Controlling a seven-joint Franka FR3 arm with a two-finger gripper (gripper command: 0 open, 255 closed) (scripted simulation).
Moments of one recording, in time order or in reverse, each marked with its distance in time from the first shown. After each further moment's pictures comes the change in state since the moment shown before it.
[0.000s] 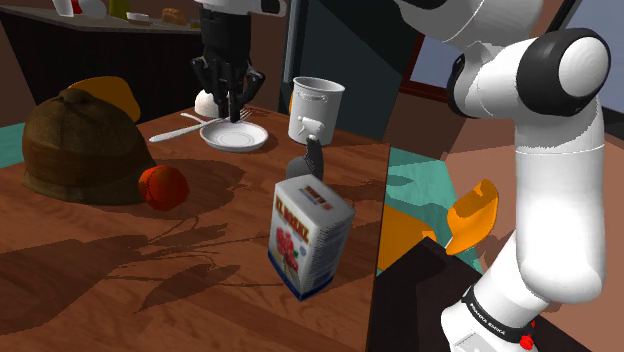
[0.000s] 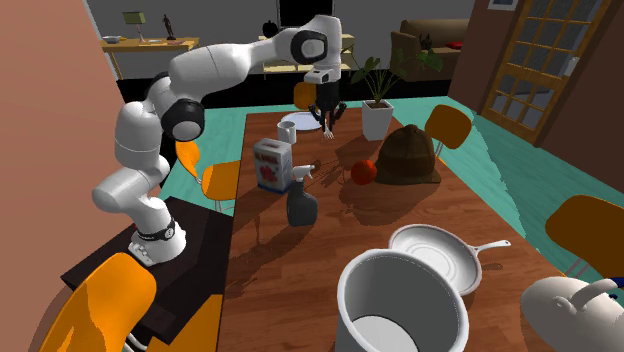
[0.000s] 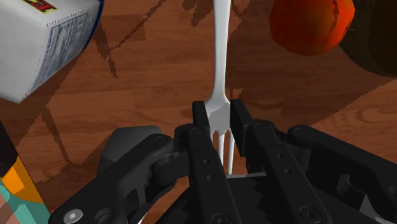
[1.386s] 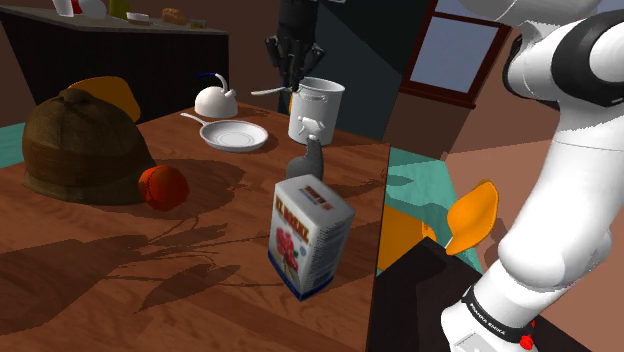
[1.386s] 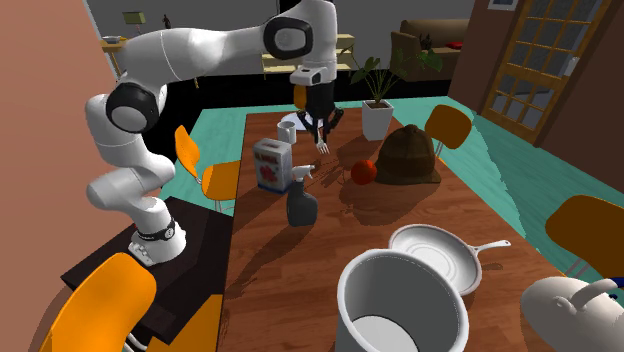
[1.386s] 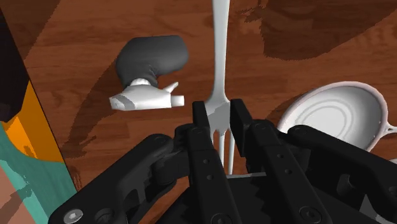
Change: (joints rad) arm -0.397 -0.239 0.004 -0.190 0.177 0.031 -0.312
